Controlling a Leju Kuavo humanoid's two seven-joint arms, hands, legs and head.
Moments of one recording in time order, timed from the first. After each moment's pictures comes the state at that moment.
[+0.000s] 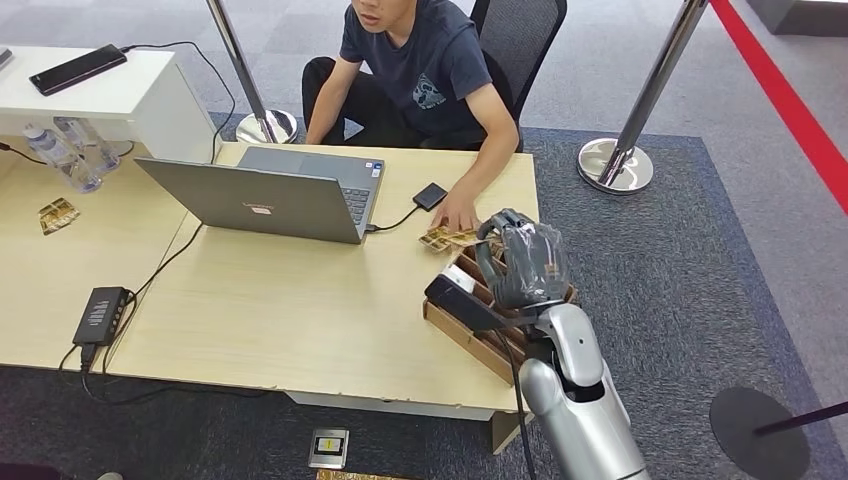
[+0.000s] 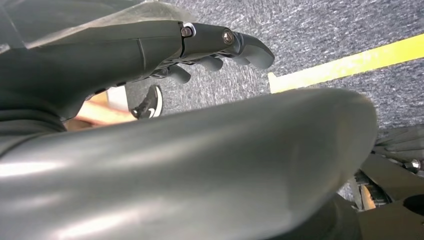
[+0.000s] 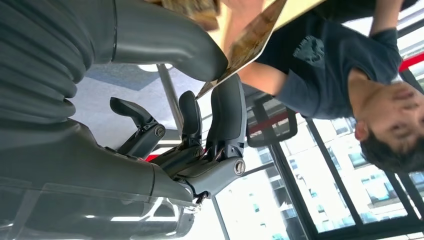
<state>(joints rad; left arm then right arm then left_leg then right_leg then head) -0.09 -0.15 1.18 -0.21 -1.28 -0.02 -0.08 -0.37 0.12 0.47 -1.33 1.22 -0.38 -0.17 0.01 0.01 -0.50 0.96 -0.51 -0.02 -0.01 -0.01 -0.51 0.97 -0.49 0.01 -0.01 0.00</state>
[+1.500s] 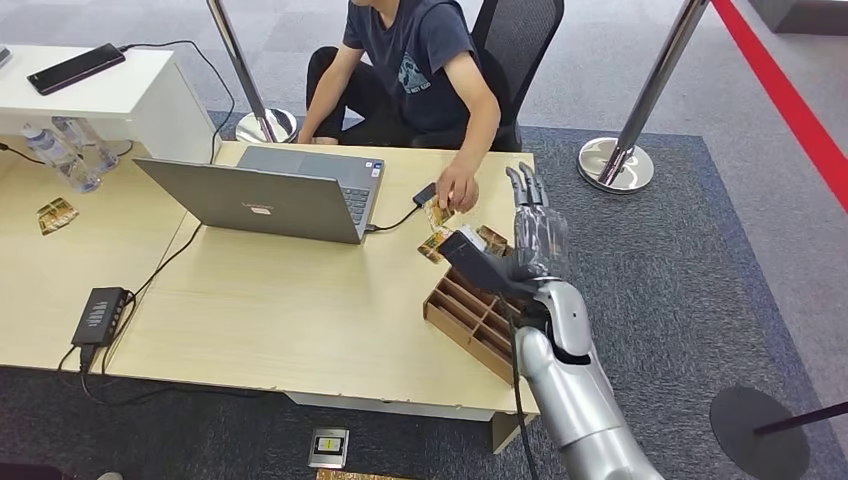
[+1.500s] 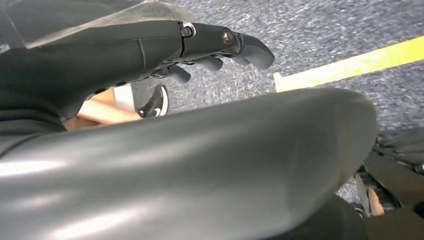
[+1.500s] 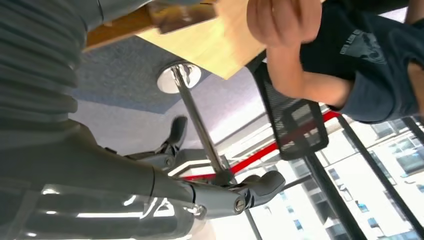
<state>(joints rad) -0.09 -0.15 1.17 -0.21 -1.28 -0.02 -0.05 -0.46 0.17 0.39 -1.09 1.13 -0.52 -0.16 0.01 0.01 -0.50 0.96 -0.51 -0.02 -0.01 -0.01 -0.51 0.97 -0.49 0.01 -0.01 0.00</state>
